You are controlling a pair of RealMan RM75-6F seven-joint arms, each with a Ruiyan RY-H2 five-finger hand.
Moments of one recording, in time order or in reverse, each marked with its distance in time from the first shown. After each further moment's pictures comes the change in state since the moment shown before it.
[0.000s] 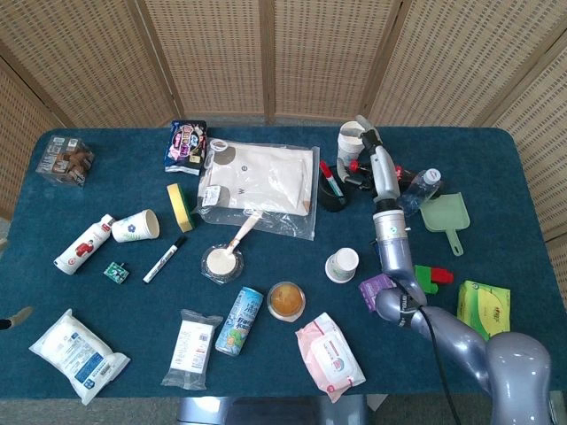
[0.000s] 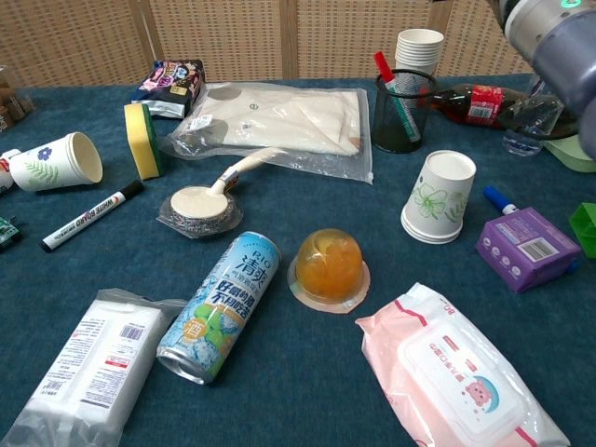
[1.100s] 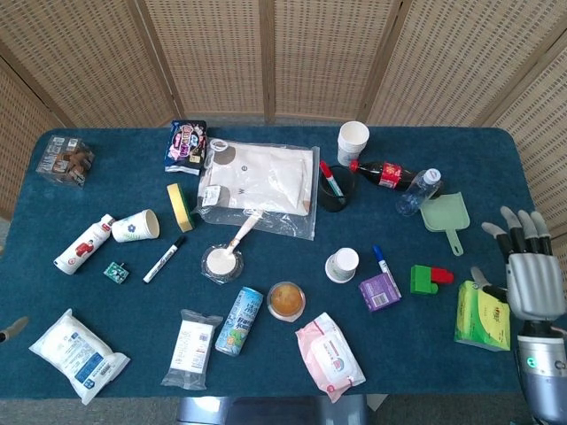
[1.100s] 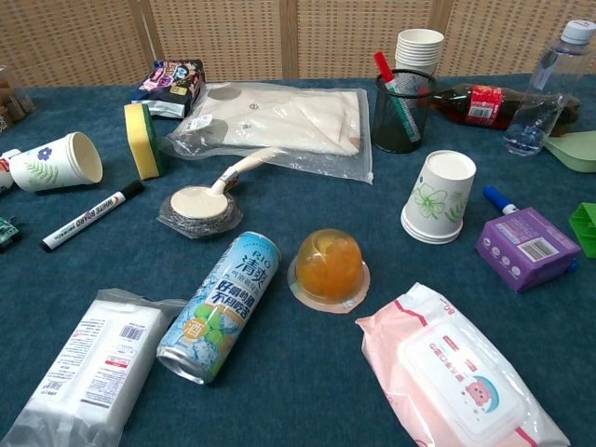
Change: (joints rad) left arm 0.062 0.009 0.041 0.005 0.147 0.128 -0.017; right arm -0.666 0.621 -0.403 -0.726 -0.222 0.512 -0.734
